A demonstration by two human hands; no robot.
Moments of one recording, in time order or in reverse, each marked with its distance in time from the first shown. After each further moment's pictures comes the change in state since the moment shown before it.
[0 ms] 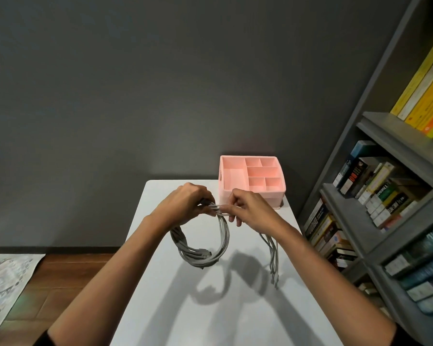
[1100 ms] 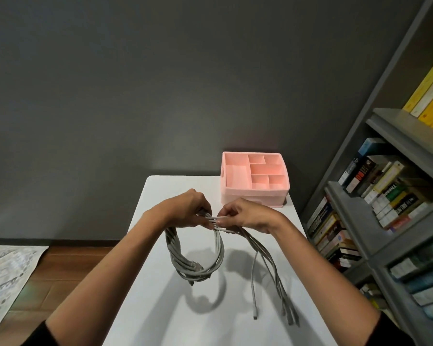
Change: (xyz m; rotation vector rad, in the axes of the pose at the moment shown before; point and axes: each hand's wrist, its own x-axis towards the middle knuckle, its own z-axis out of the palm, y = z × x) left_hand 0.009 -0.009 0.003 -0.059 -0.370 -0.113; right_hand 0.026 0.014 0.007 0.156 -0.410 0.165
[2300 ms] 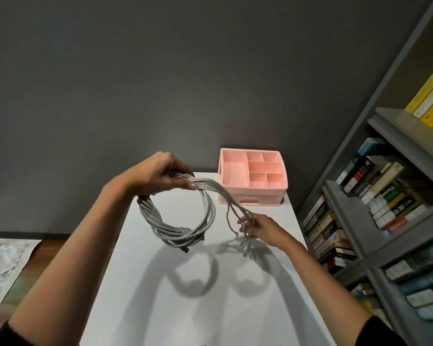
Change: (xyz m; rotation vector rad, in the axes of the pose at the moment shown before) left_hand -0.020 -0.015 -0.070 -0.185 0.211 0.058; right_hand 0.010 0.111 -0.017 0.044 0.304 0.181
